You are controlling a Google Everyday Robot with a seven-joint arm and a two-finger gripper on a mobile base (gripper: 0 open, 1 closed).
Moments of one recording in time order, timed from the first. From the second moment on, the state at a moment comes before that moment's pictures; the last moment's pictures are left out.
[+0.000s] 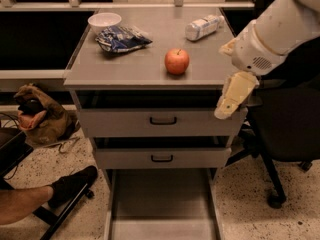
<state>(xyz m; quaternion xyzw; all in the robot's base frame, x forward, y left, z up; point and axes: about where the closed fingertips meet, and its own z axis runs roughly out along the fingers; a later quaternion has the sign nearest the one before) 0.533 -0.151 0.918 -0.62 0.74 0.04 0.24</state>
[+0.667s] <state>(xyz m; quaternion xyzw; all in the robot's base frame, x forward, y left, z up) 0.632 -0.099 0.882 -0.59 0.75 0.06 0.30</state>
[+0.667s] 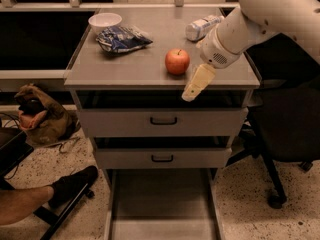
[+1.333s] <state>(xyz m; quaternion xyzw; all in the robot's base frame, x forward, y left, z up) 0.645 -0.096 0.882 -0.58 0.75 0.05 0.31</state>
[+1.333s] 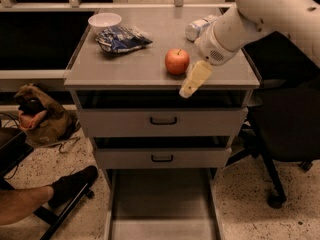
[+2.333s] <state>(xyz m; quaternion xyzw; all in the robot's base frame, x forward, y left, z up) 0.692 -0.067 0.862 -0.60 0.74 0.06 0.30</state>
